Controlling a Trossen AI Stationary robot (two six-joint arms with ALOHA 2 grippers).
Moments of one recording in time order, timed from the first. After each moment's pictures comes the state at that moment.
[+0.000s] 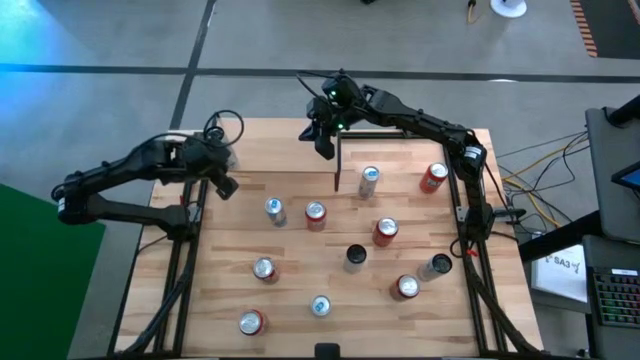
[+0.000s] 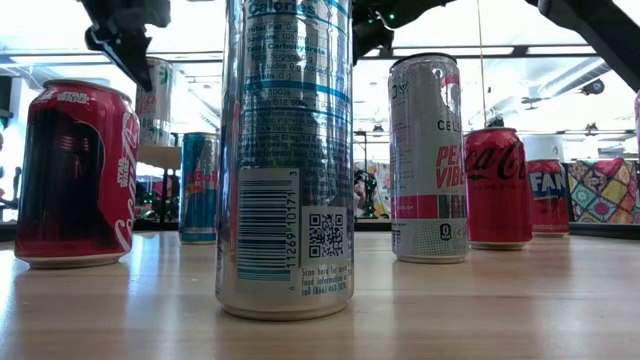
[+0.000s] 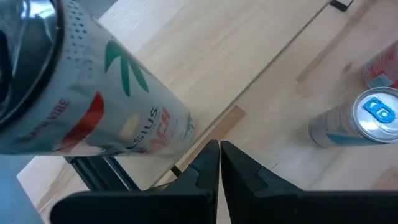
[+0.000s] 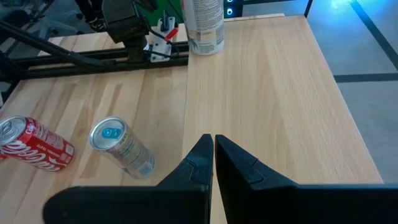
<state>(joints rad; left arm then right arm) 0.28 0.96 1.15 -1.28 -0.42 -0.35 -0.50 2.03 2.05 -0.64 -0.52 -0.22</state>
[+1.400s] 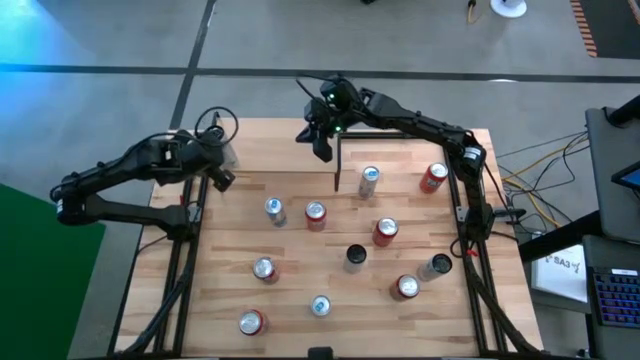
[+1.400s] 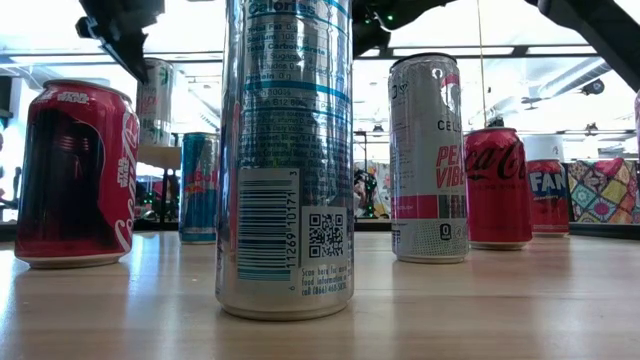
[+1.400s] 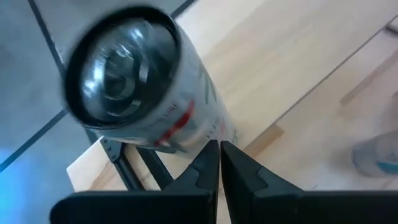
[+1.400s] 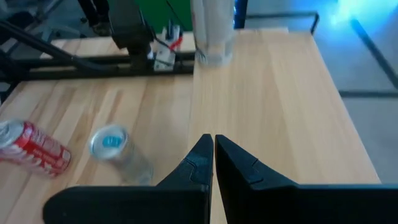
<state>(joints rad) 0.28 0.93 1.18 -1.31 -0.58 -0.38 -0.47 2.03 2.02 -0.56 -0.52 -0.23</state>
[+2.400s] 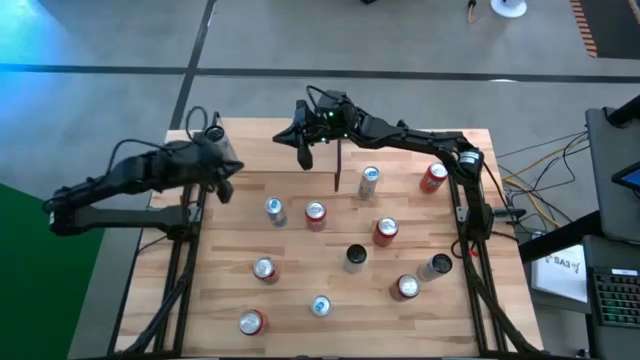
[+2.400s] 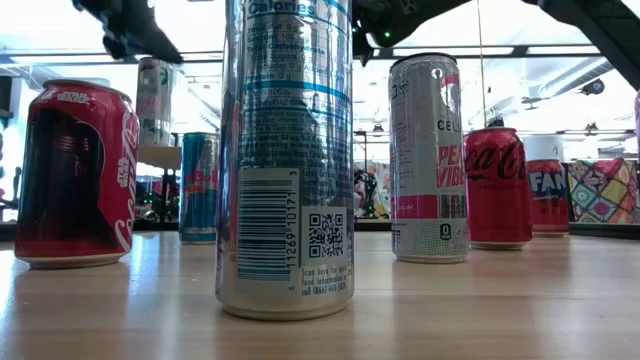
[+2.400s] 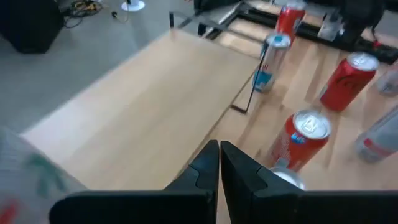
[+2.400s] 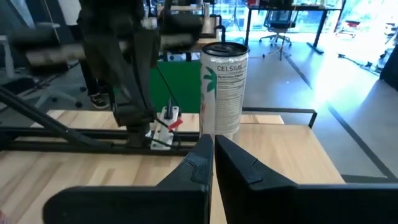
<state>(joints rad) 0.27 0.70 0.89 -0.74 -0.24 -0.17 -0.40 2.03 1.83 0.03 -0.47 -0.10</state>
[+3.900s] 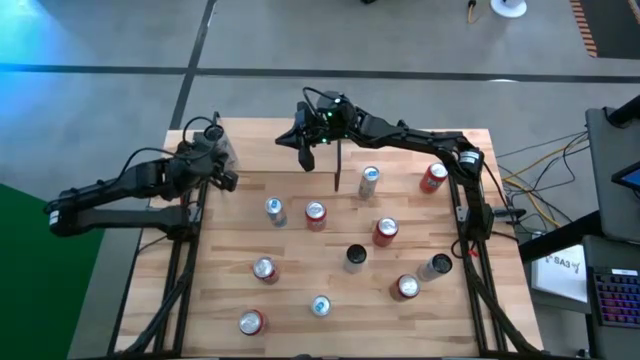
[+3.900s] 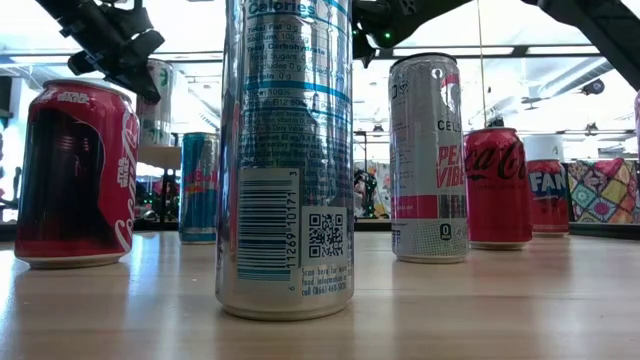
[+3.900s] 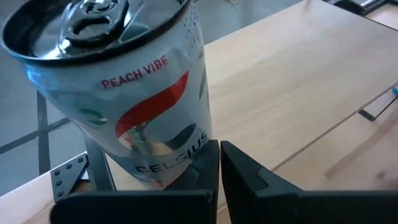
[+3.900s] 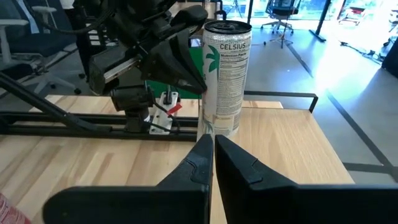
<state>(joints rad) 0.27 0.68 0.79 -0.83 -0.67 -0.39 -0.40 2.03 1.83 -0.03 -0.47 -0.13</state>
